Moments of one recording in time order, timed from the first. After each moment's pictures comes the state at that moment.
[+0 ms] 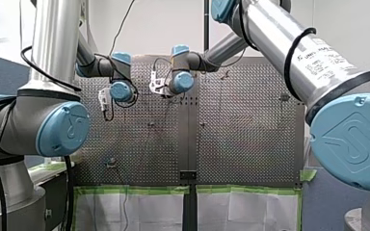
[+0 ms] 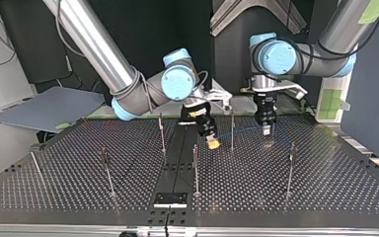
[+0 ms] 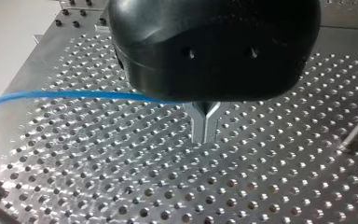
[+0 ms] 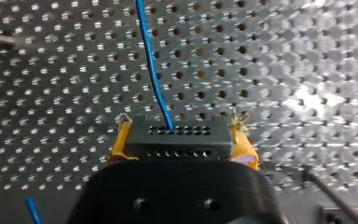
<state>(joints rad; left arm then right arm) -0.10 -1.70 -1.99 -2.55 -1.79 -1.69 2.43 -0.85 1.01 -0.09 1.64 1.66</state>
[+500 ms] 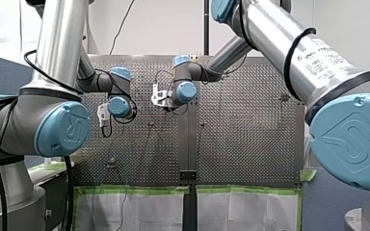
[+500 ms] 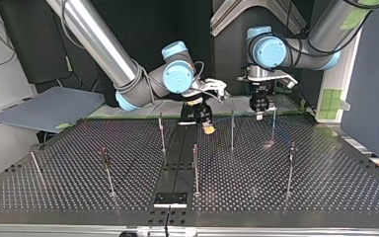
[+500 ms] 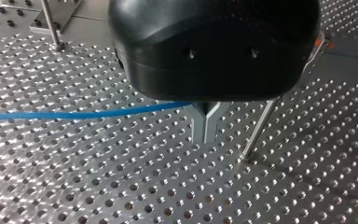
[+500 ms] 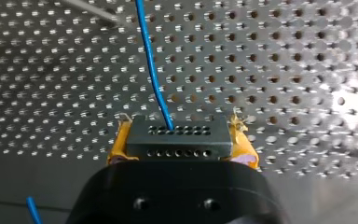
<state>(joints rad) -0.11 -1.78 -2.09 -2.47 -1.78 -1.69 2.42 -0.85 1.13 -0.10 1.64 1.66</state>
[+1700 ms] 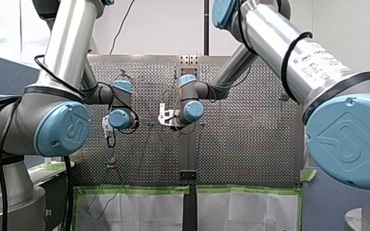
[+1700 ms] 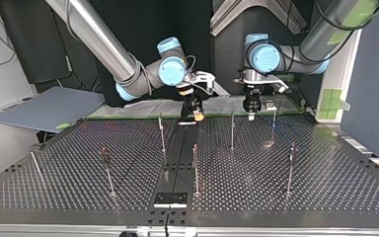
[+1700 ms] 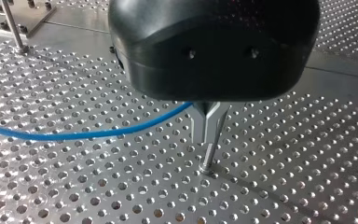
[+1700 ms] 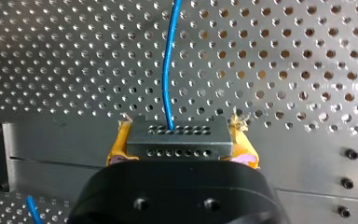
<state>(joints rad) -0.10 -1.91 -2.07 -2.35 -1.69 -1.73 2.38 -0.82 1.29 -0.22 1.64 1.68</state>
